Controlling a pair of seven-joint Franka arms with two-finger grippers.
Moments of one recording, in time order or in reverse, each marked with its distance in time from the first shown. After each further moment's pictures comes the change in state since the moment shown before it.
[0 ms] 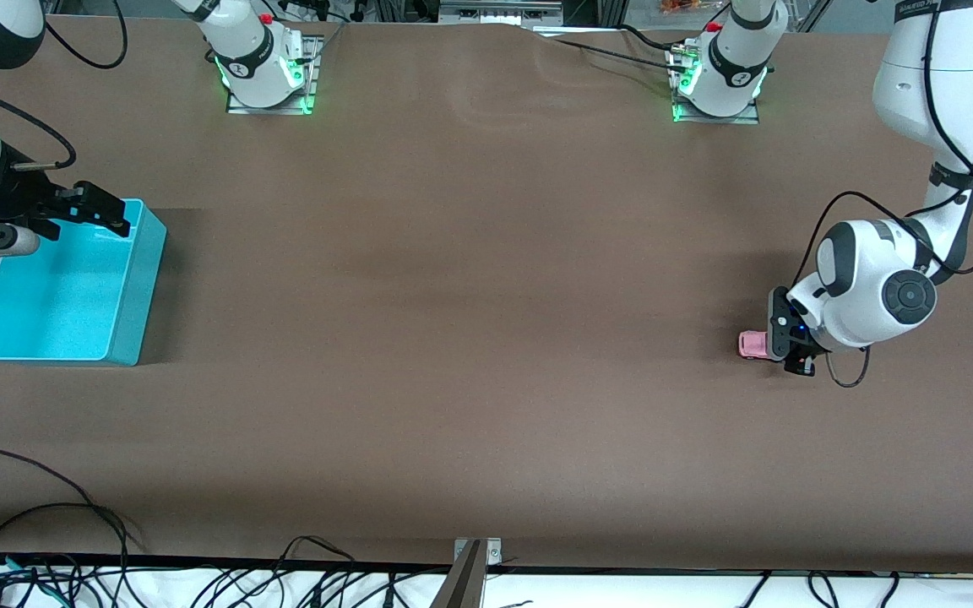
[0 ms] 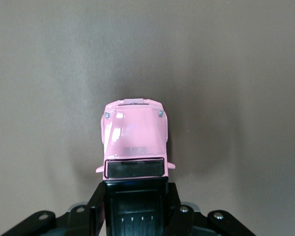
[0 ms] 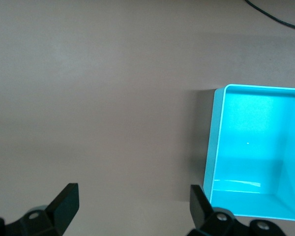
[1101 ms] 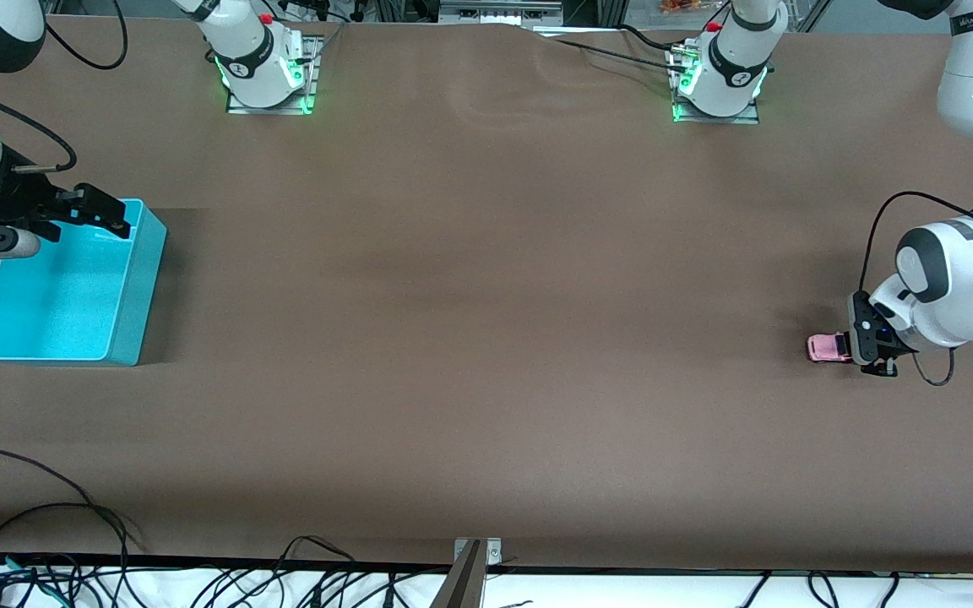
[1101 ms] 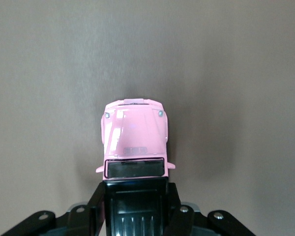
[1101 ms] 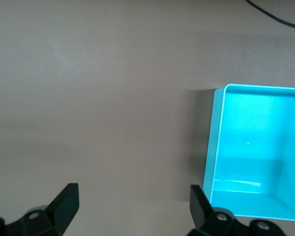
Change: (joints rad) left arm 0.209 0.053 0.000 0.088 0.000 -0.015 0.128; right arm 0.000 0.005 -0.002 0.000 0.000 0.002 0.000
